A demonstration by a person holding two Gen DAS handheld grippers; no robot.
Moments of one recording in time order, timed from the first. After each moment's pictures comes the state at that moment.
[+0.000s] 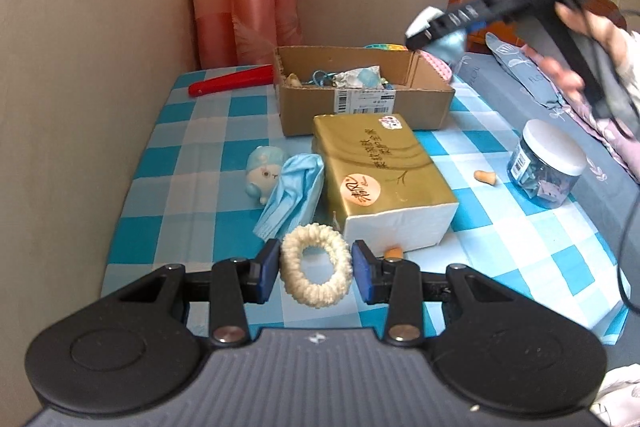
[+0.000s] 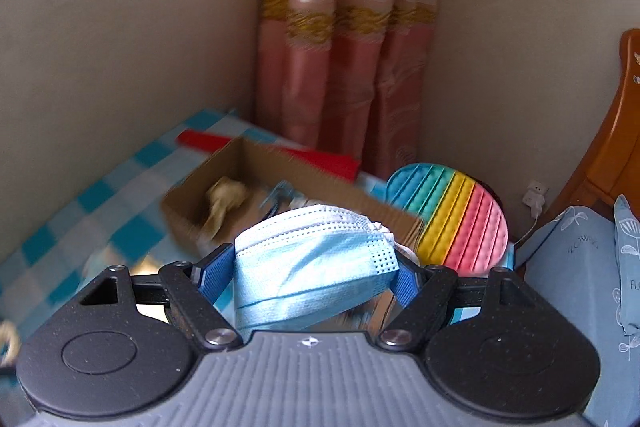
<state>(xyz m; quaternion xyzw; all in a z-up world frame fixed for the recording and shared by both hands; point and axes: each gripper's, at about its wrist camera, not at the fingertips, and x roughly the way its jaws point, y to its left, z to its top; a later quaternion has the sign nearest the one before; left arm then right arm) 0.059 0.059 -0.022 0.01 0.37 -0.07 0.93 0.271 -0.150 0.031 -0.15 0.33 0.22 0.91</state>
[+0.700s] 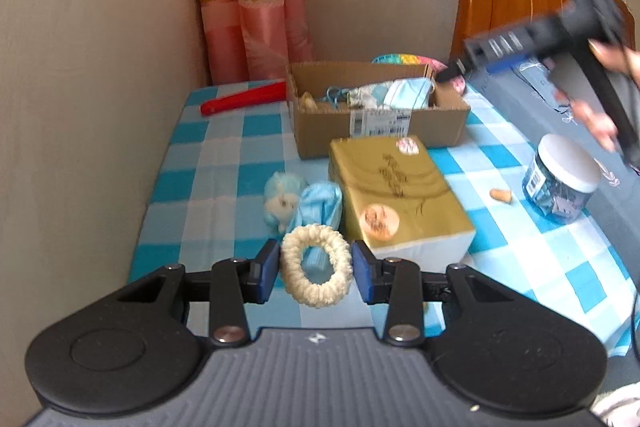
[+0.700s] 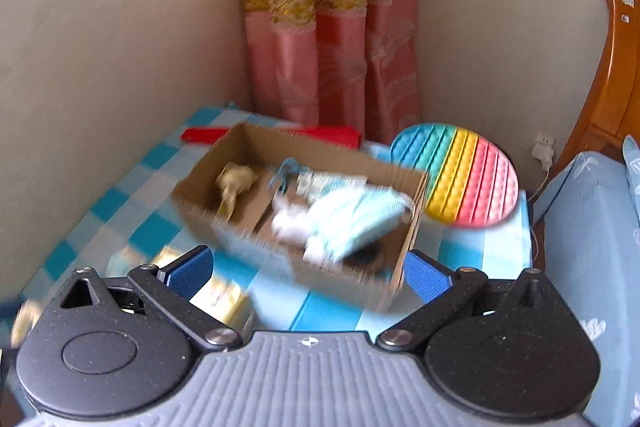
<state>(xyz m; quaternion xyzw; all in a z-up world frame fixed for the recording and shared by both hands) 0.077 0.060 -0.004 0.02 0.36 -0.06 0.93 0.238 -0.169 0.020 -0.09 0.37 0.22 0.90</state>
